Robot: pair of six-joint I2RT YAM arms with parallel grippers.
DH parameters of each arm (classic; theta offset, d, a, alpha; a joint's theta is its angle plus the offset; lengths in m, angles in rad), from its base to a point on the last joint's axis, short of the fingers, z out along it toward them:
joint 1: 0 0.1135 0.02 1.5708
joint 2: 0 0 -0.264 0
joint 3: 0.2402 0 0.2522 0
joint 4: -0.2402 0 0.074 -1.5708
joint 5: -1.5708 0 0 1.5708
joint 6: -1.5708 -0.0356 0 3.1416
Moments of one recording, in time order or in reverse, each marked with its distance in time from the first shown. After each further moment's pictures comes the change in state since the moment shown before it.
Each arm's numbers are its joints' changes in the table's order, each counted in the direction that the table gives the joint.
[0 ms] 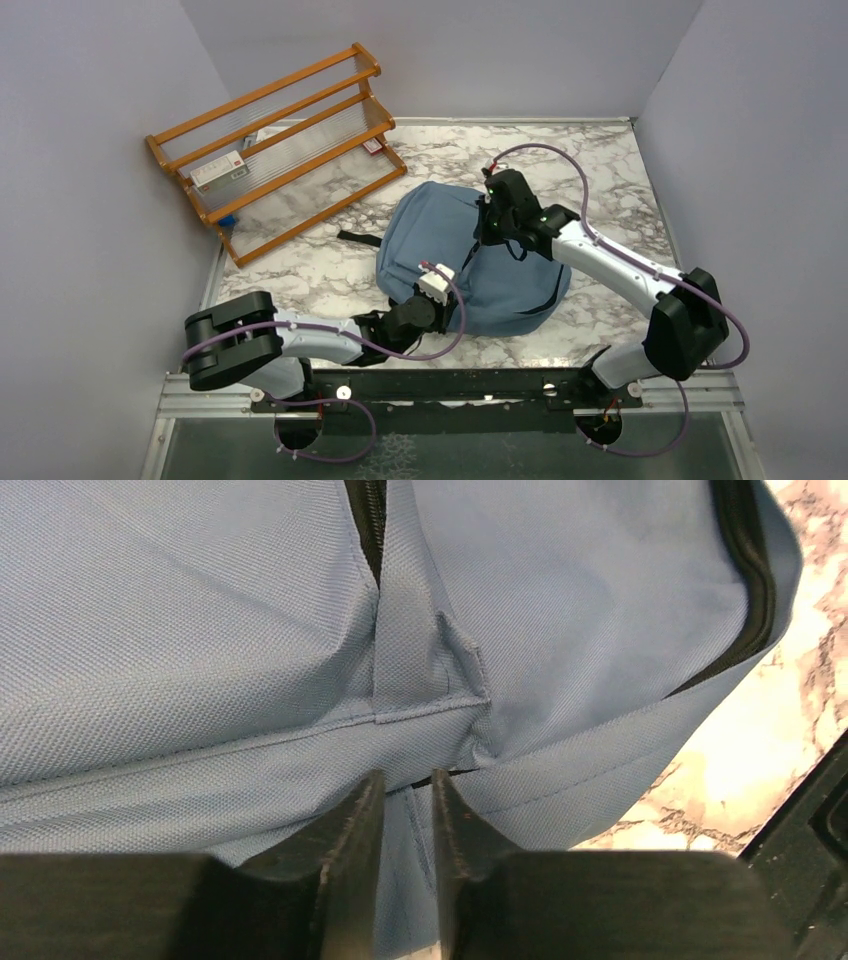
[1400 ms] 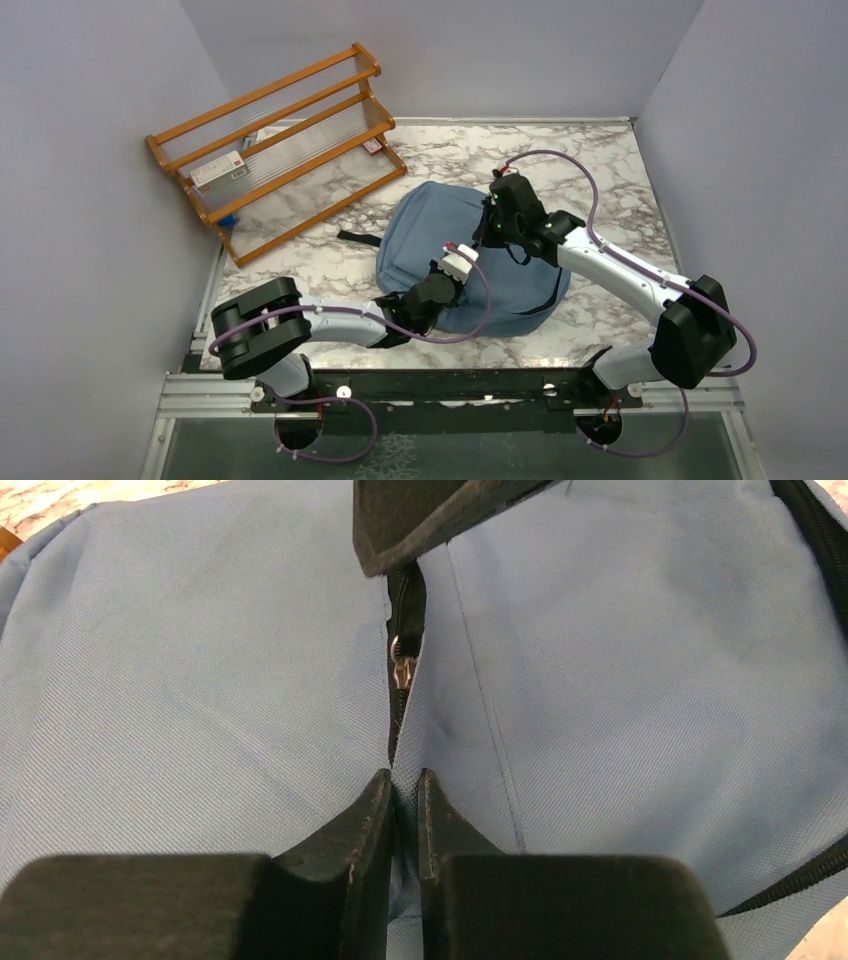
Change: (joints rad) left arm 0.073 -0.149 0.204 0.002 0.094 -0.261; right arm 0.001 0.068 -0.061 0.033 -0.003 -0.166
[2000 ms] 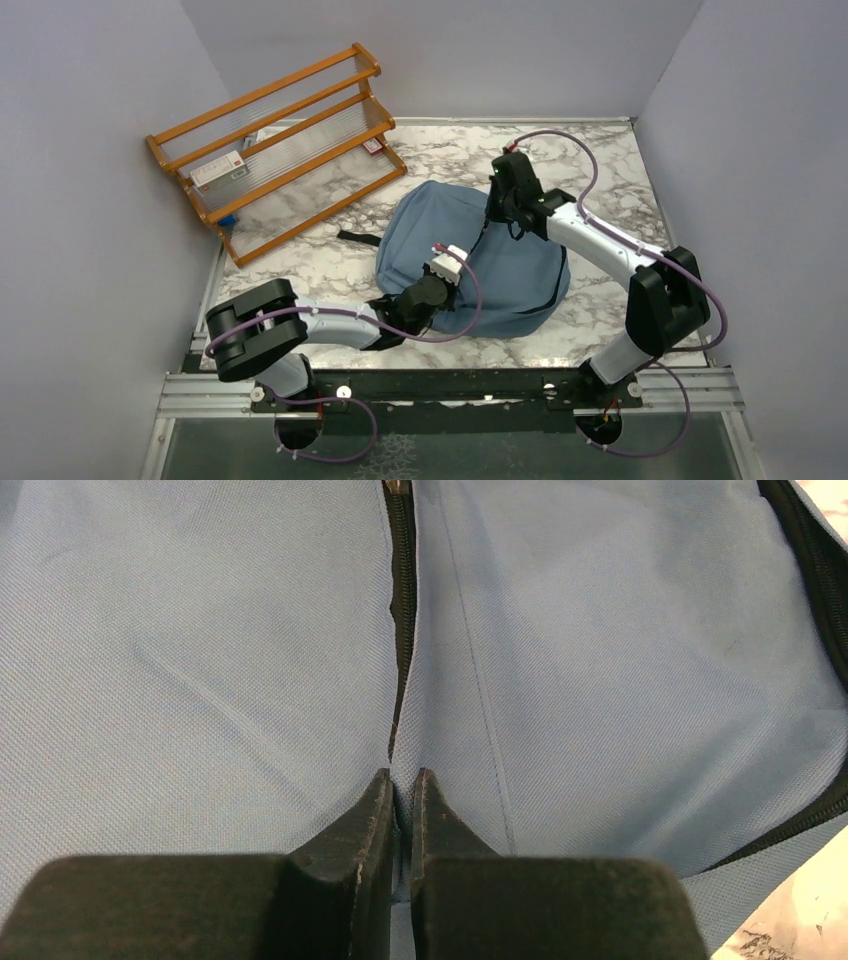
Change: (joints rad) left arm 0.011 0.030 -0.067 0.029 -0.078 0.117; right arm -0.101 -0.161 0.108 0.048 -0.127 0.031
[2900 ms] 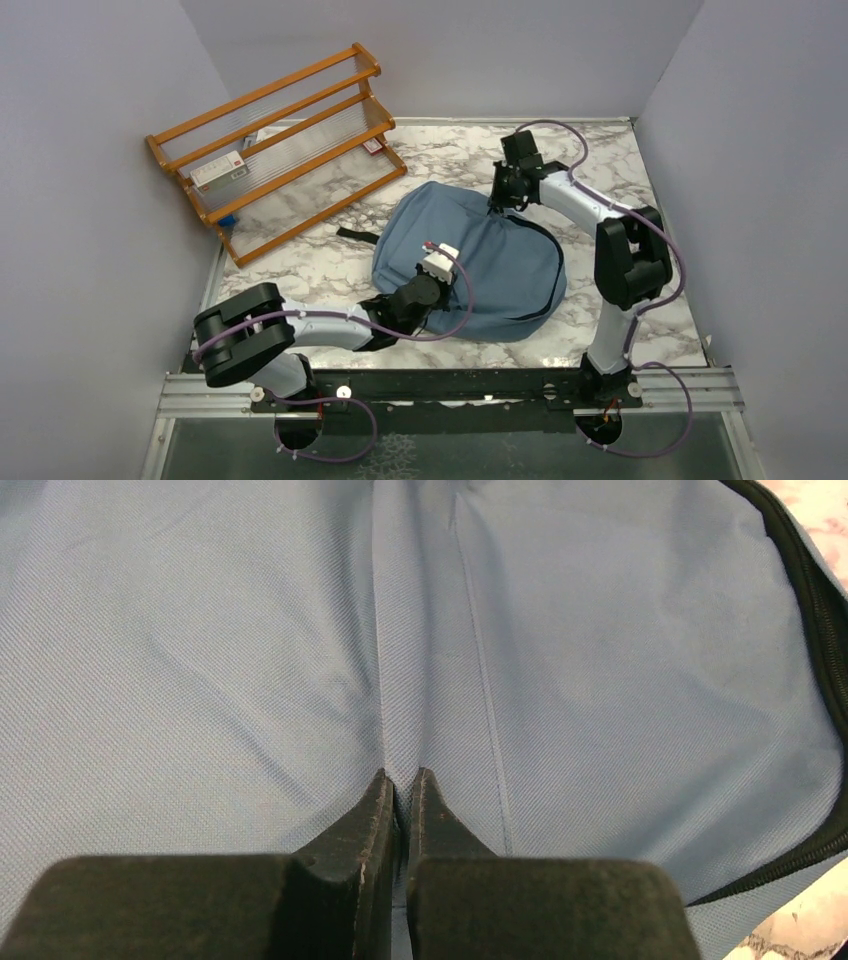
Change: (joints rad) left arm 0.014 0.057 -0.039 -0.011 -0.018 0.048; right arm -0.181 -0.343 0.271 -0.073 0.214 0.066
